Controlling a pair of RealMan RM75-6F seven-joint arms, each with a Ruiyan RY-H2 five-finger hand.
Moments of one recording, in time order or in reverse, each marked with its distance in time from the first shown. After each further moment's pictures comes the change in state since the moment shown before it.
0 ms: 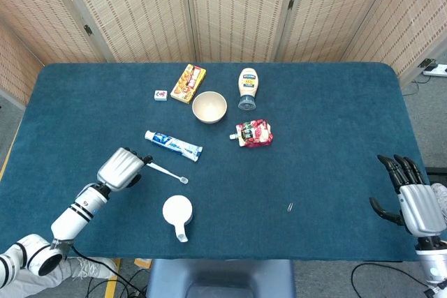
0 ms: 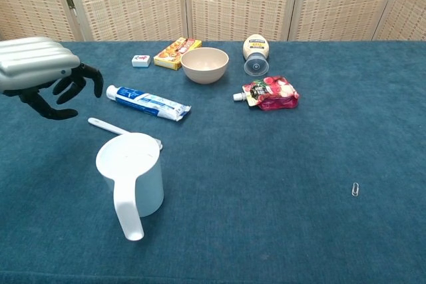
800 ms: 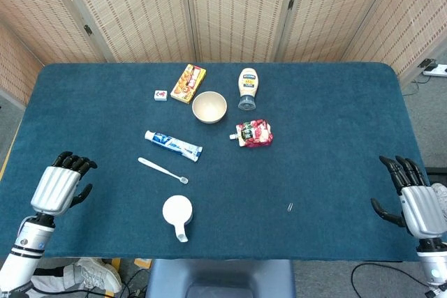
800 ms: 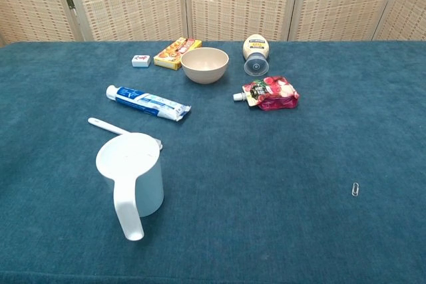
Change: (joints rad) left arm 0.314 0.171 0.009 -0.213 -0.017 0.354 -0.036; right arm -0.009 -0.004 -0.003 0.006 -0.004 0.013 0.005
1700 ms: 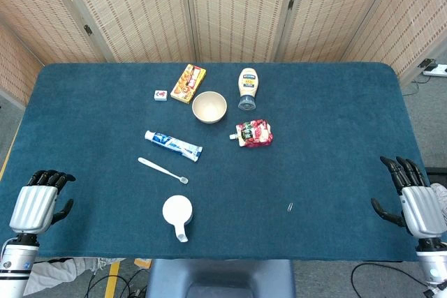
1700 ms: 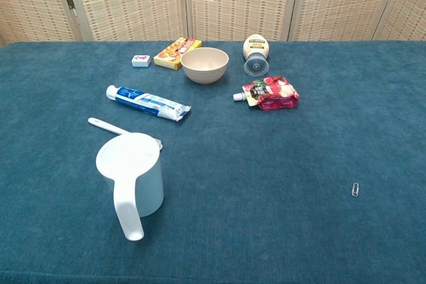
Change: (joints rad) left arm 0.145 0.025 0.041 -0.104 -0.100 0.111 0.050; right arm -0.001 -0.018 0.001 0.016 0.016 -0.008 0.009
